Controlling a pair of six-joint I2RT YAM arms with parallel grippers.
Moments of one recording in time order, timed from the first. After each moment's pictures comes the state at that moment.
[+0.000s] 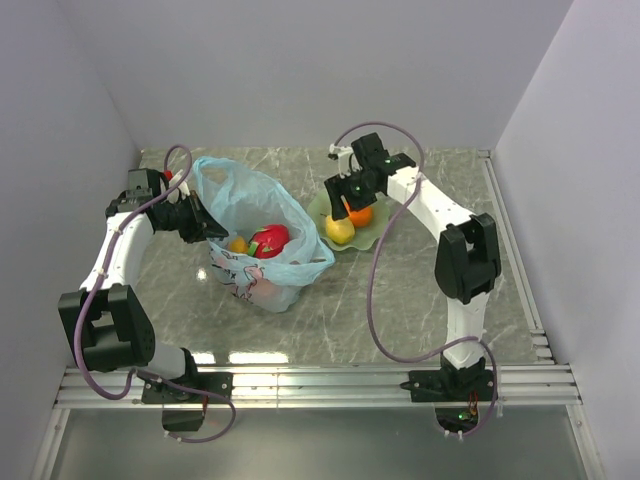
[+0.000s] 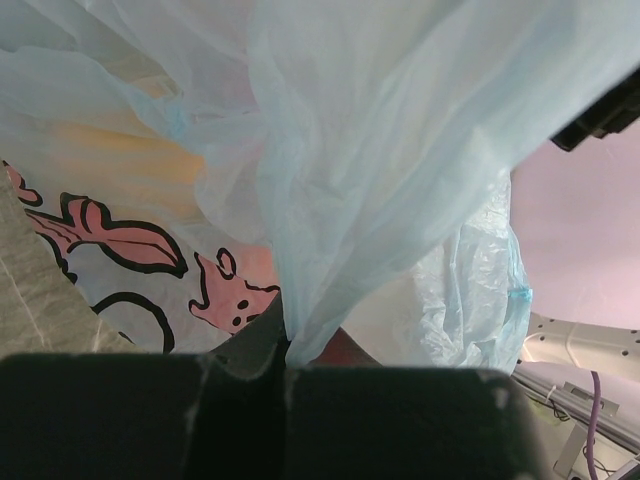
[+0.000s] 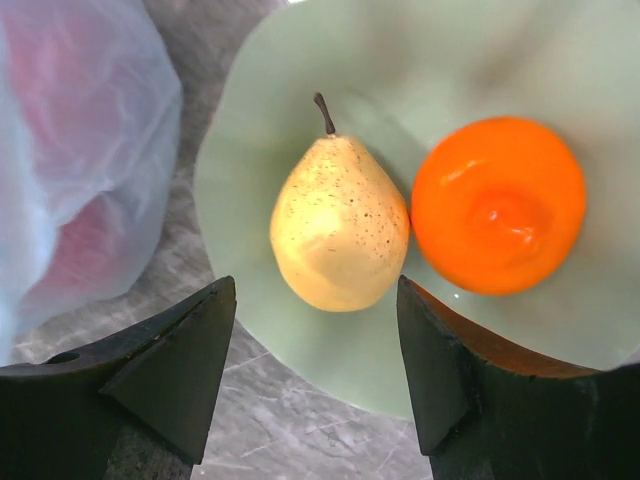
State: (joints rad) left arm 0.15 1.44 1.17 -0.77 0.74 -0.31; right arm 0.43 1.98 1.76 -0.77 -0.31 -0.09
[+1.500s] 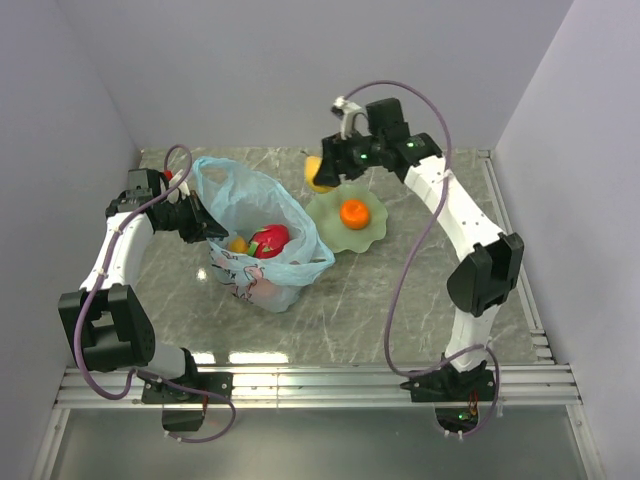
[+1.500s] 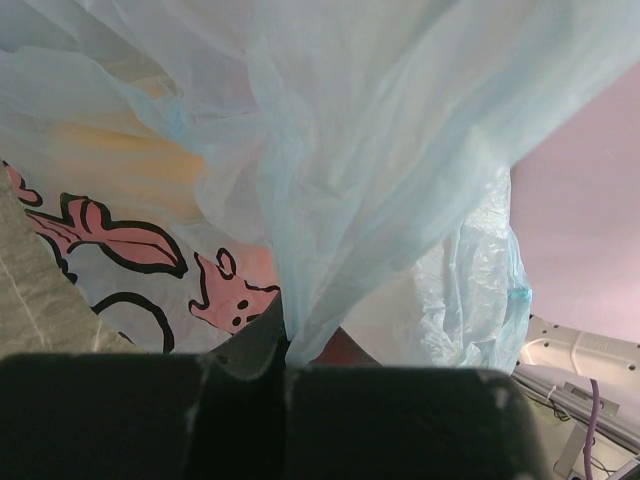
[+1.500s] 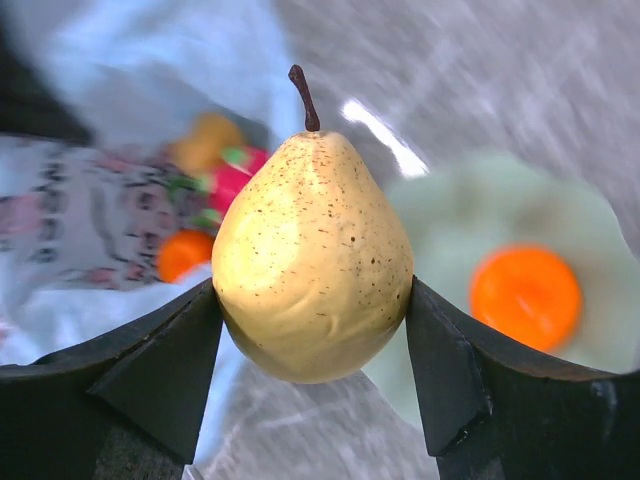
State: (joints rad) left arm 0.15 1.44 1.17 -0.77 0.74 -0.31; right arm 0.40 1.87 1.92 -0.74 -0.54 0.04
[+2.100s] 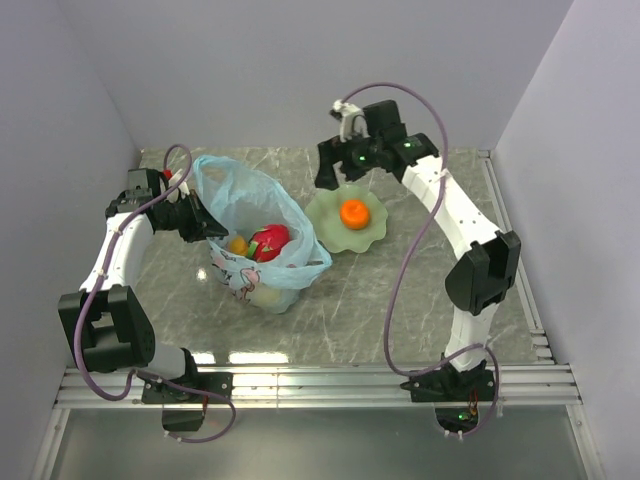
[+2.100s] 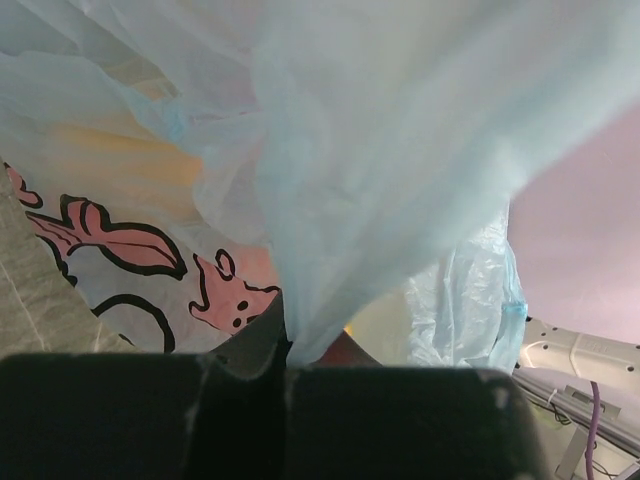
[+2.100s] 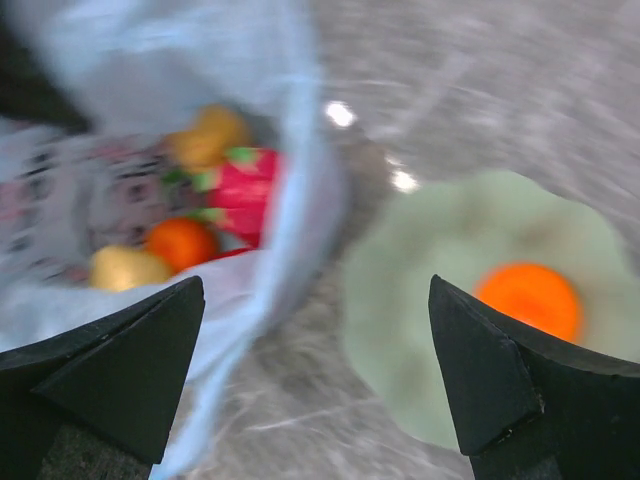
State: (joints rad) left arm 0.15 1.43 1.17 -0.76 0.74 -0.32; right arm 0.49 1.88 1.96 -0.75 -0.49 -0.01
